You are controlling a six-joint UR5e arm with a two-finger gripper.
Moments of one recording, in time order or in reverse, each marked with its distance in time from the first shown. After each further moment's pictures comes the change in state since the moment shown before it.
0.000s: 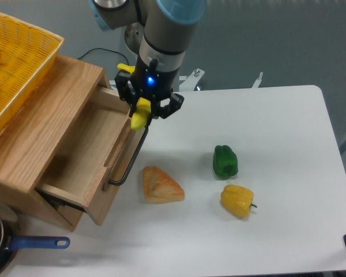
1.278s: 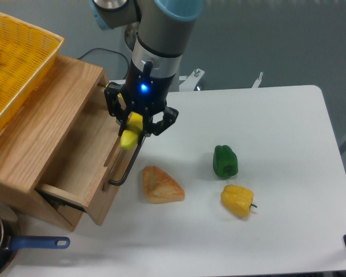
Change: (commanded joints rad) arm -0.023 -0.095 0.060 0.147 -0.031 -0.063
